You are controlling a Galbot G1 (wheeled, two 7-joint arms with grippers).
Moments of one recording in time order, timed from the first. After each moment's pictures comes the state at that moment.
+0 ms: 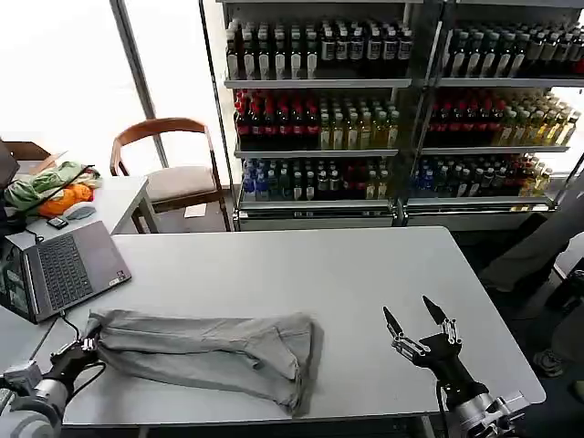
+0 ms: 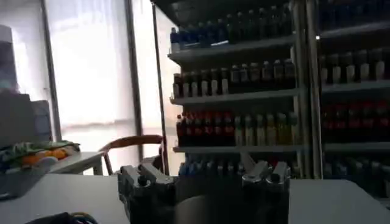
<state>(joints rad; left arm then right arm) 1.58 -0.86 -0.82 -1.85 -0.84 0.29 -0.16 -1.65 0.95 0.55 2.20 0.59 0.07 0.01</state>
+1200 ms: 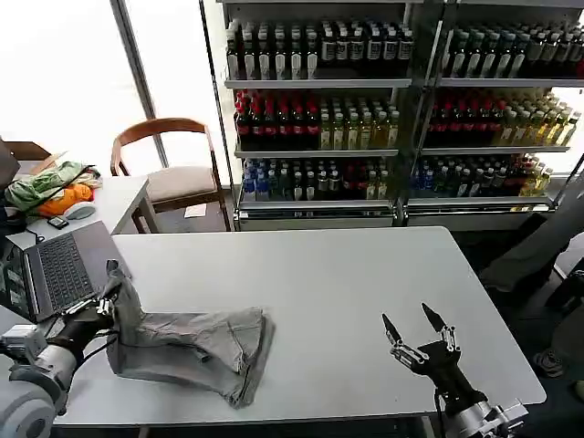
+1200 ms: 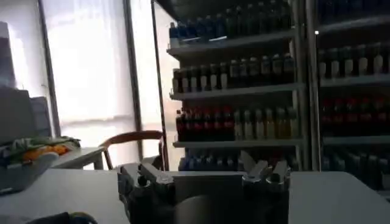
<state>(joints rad) 1.59 -0.72 -0.79 -2.15 -0.94 0.34 -0.26 -1.69 0.98 0.56 2.21 0.56 0.06 0.01</state>
